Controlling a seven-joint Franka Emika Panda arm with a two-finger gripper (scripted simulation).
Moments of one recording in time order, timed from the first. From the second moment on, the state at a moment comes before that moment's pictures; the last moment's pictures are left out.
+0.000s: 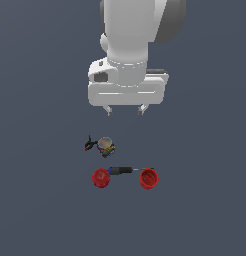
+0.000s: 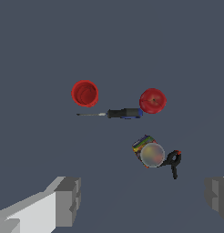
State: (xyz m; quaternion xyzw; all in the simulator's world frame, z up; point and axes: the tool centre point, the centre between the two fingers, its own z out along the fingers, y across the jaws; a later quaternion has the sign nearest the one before) arm 0.014 0.008 0.323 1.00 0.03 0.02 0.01
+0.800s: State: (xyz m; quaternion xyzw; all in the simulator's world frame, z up) arm 0.021 0.036 0.327 1.00 0.04 0.03 0.00
